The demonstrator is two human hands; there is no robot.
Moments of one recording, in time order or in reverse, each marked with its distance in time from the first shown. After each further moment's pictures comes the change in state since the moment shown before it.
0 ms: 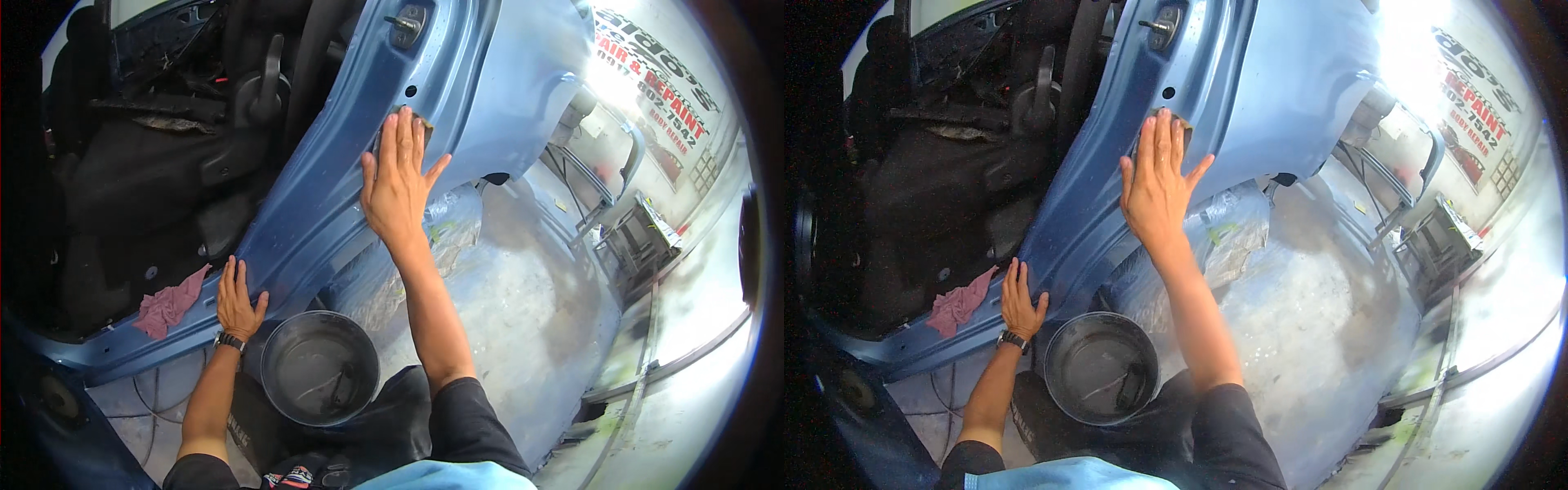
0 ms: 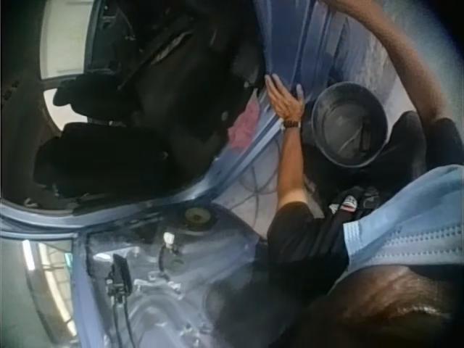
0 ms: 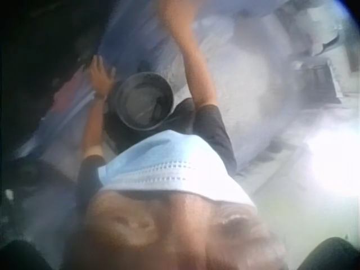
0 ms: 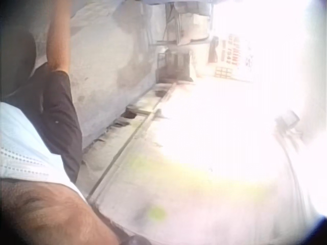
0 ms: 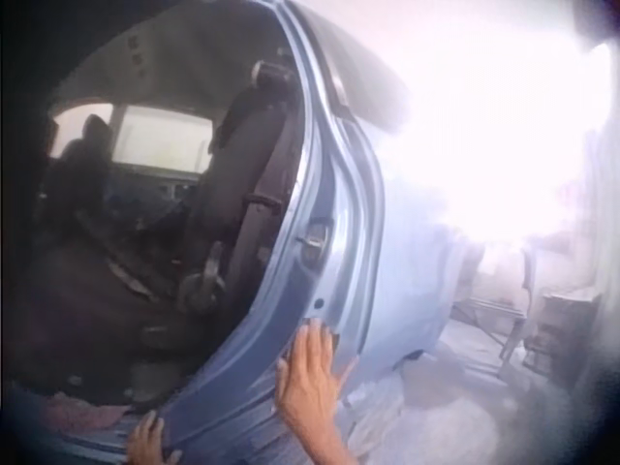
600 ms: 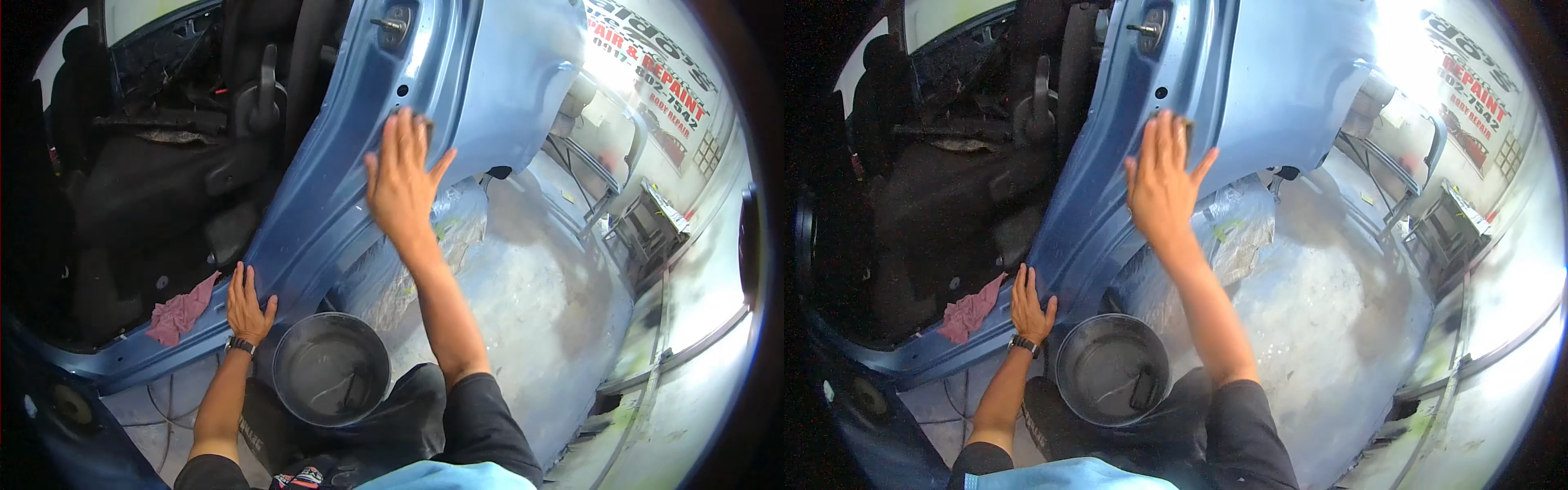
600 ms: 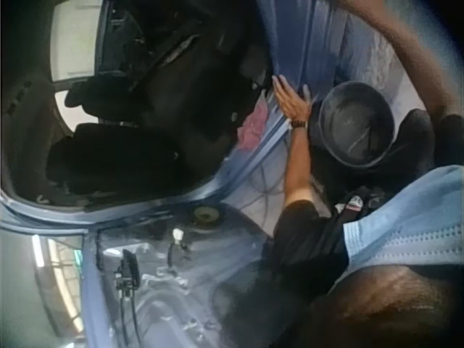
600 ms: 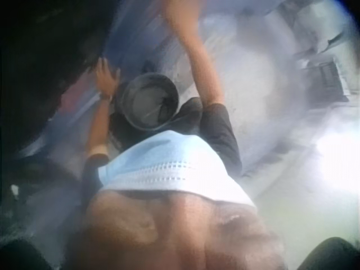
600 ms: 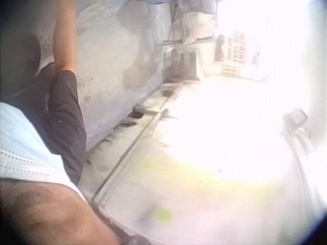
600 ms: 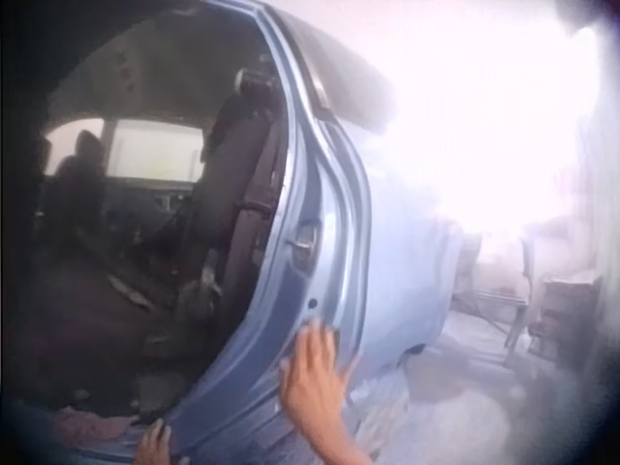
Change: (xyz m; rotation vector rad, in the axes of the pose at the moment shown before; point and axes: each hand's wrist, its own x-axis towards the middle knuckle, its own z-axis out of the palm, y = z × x) left_hand 0.002 0.000 -0.002 0.006 -0.001 0.010; right_hand -0.004 0.003 -0.008 -0.194 -0.009 -0.066
